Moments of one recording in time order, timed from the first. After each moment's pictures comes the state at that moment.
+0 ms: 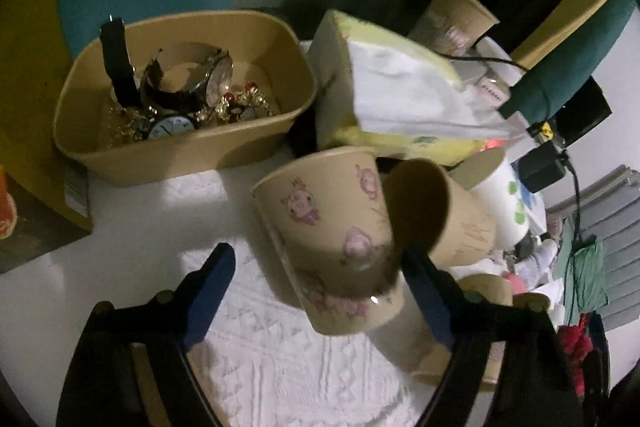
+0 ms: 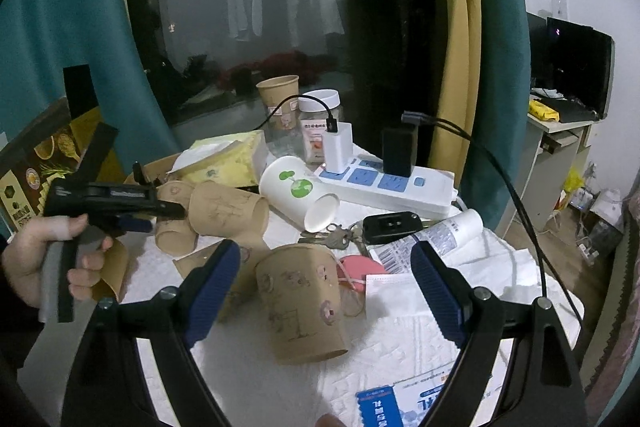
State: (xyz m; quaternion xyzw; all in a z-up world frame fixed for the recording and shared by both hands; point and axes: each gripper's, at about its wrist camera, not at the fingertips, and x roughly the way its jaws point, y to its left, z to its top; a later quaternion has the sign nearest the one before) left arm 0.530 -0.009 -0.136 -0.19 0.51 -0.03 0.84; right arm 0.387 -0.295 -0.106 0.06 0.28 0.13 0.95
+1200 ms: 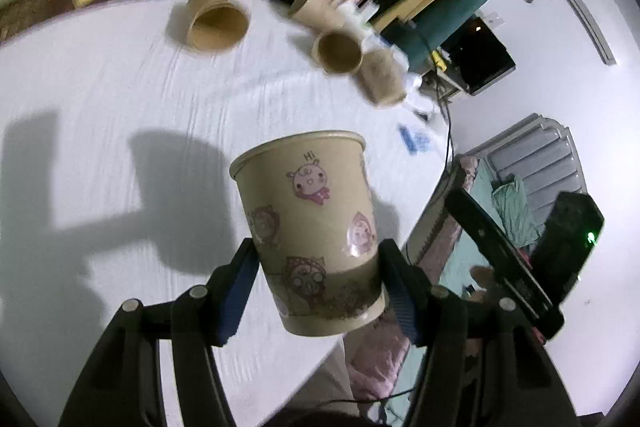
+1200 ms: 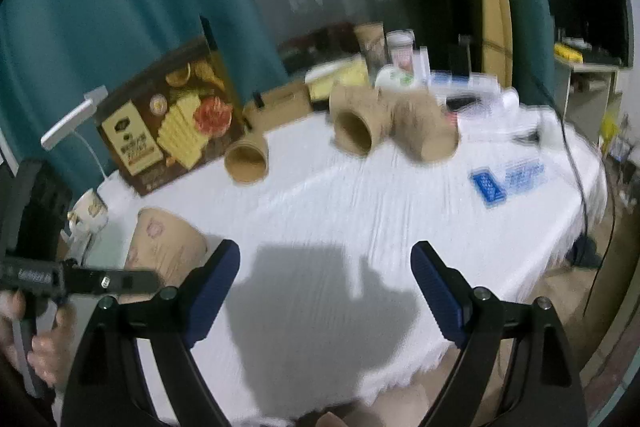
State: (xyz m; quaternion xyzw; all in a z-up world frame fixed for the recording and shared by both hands) left arm 0.160 -0.014 -0.106 -0.25 0.50 -0.17 0.81; right arm 0.149 -0.245 -0.138 0.10 0.34 0.22 0.91
